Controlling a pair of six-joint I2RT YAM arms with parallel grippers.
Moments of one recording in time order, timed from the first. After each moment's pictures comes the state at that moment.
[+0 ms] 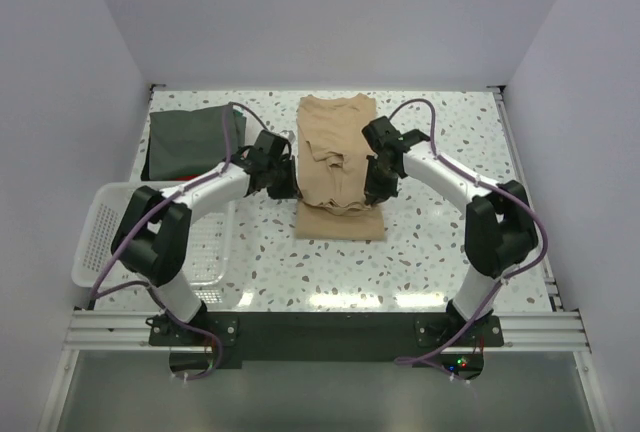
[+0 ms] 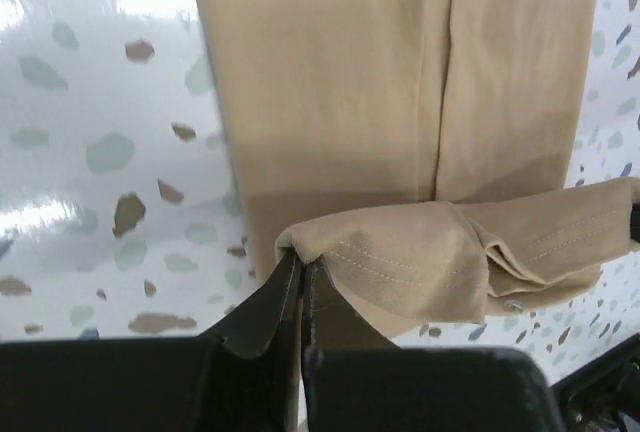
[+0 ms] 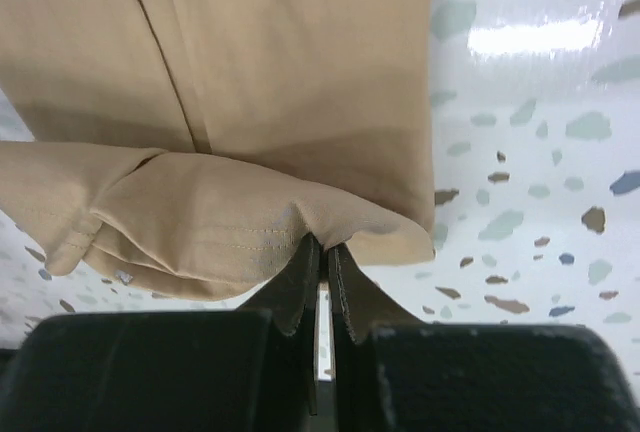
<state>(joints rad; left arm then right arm) -0.50 1.64 1.05 -0.36 0.15 -0.56 0.51 1.72 1.33 -0.90 0.02 0.69</state>
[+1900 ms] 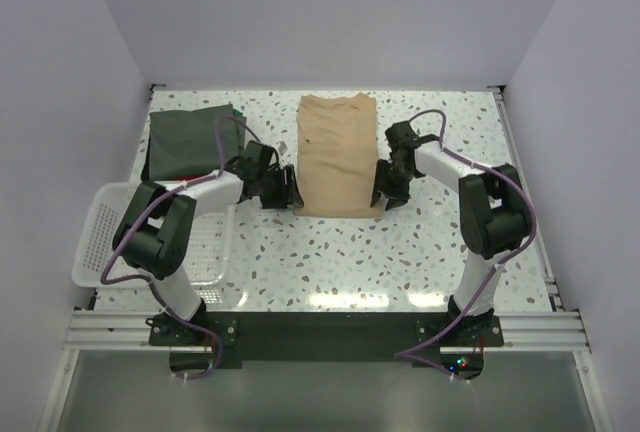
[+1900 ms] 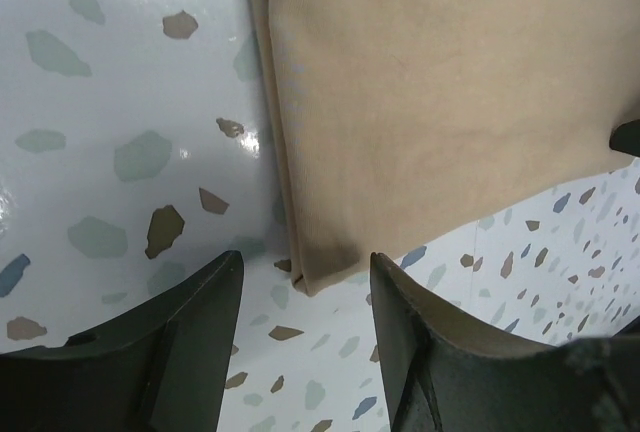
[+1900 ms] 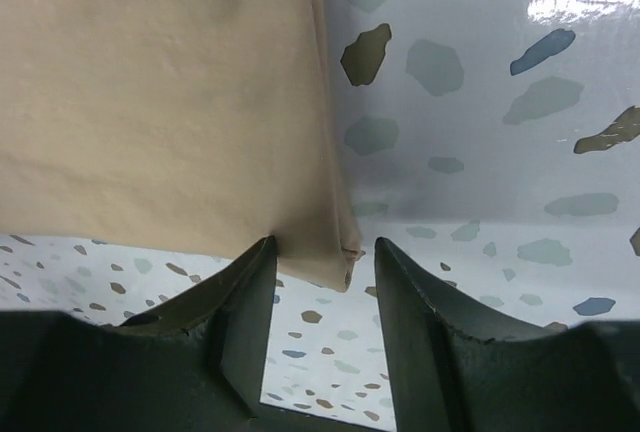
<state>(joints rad) -0.40 1.74 0.97 -0.19 0.29 -0.51 0.32 1.88 1.29 -0.74 -0.15 0.54</state>
